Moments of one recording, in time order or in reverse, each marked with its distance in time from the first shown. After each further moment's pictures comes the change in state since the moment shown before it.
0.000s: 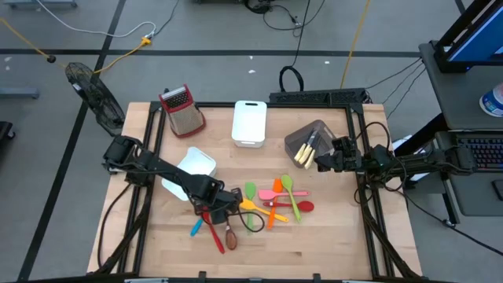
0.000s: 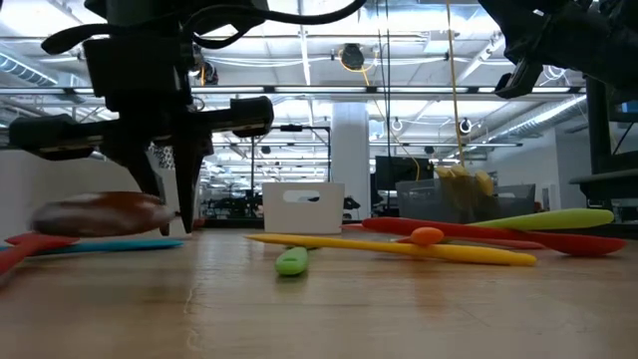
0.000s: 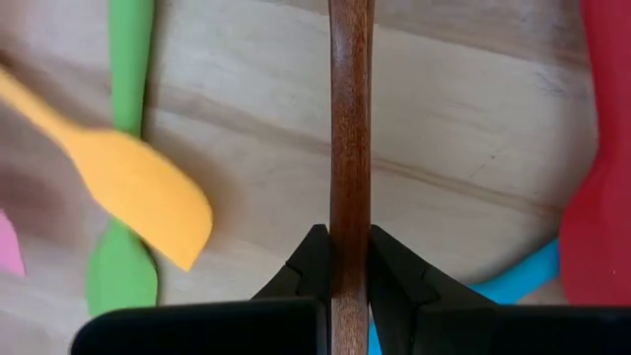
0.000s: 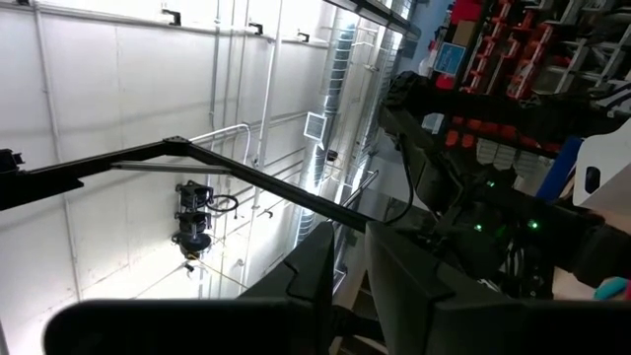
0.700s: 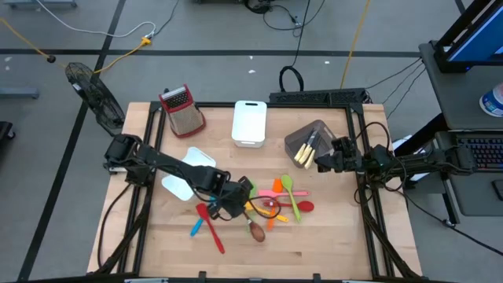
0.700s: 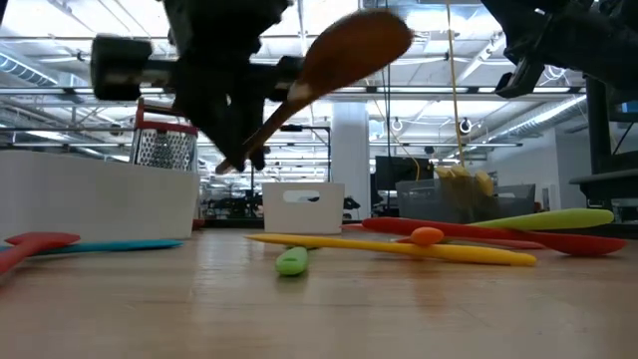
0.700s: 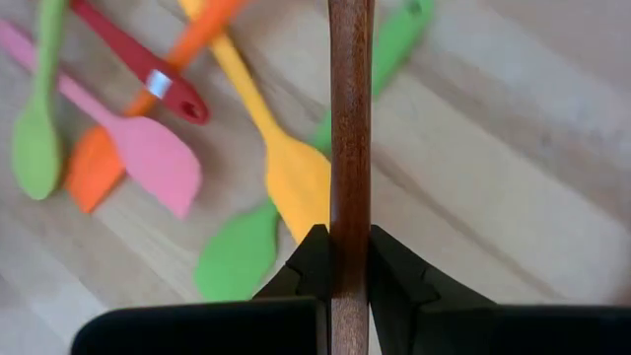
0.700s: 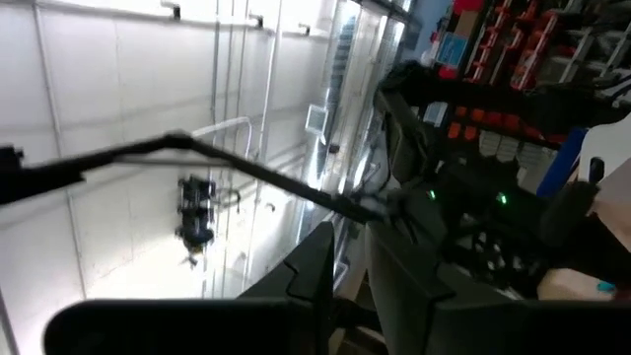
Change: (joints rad) left arm 0.062 -0.001 0.167 0.003 0.050 -0.330; right arm 0.000 0.000 0.000 0.000 -0.025 0.011
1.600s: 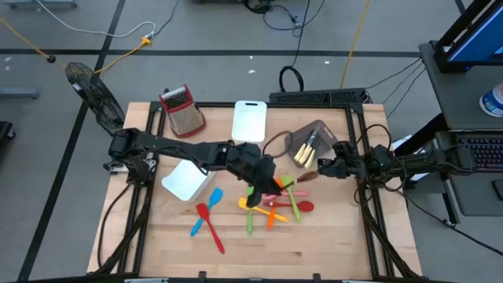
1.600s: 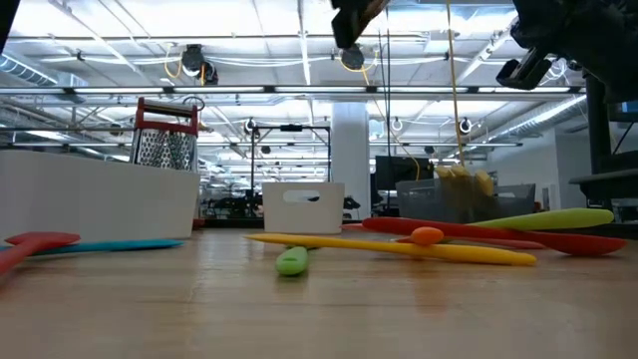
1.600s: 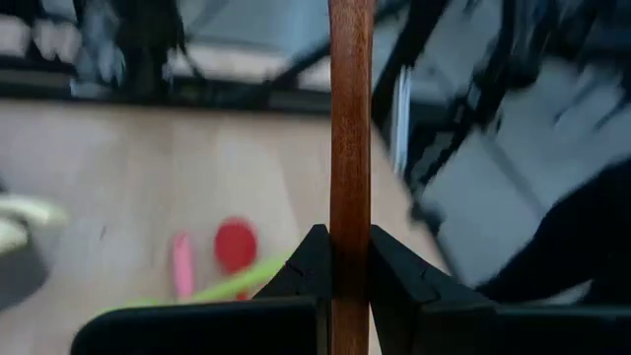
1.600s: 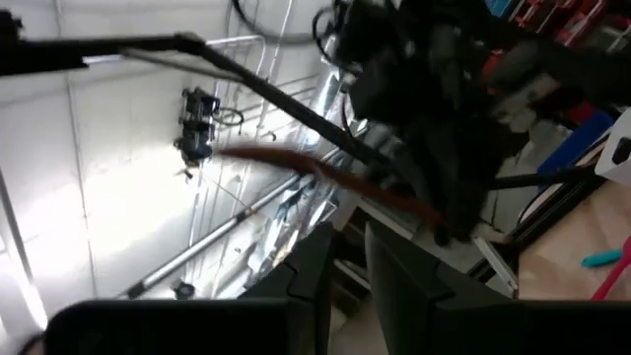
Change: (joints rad) left arm 0.177 0.000 0.209 0.508 0.309 -0.867; right arm 0.000 0.000 0.000 0.011 -0.194 -0.168
